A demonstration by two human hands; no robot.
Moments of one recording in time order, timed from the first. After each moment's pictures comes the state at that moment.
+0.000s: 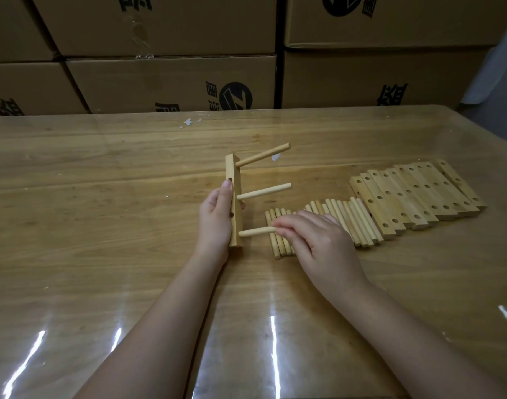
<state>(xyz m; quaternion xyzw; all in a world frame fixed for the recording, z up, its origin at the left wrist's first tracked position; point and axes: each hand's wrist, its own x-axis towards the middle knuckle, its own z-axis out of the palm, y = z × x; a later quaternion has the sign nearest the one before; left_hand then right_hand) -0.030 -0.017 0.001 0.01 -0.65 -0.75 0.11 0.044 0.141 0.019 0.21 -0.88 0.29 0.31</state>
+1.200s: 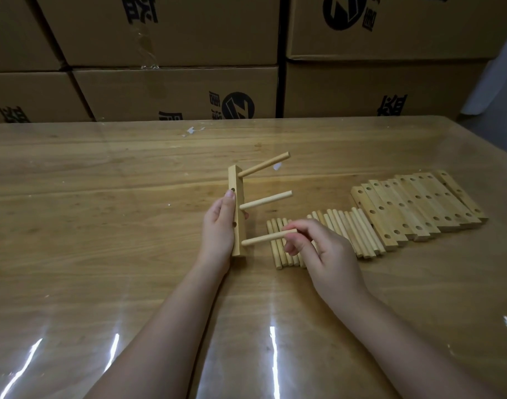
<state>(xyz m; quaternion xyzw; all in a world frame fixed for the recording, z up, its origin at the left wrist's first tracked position) -0.030 -0.017 0.001 0.02 -0.66 -0.74 0.09 0.038 0.144 0.009 0.19 -0.83 0.45 0.27</state>
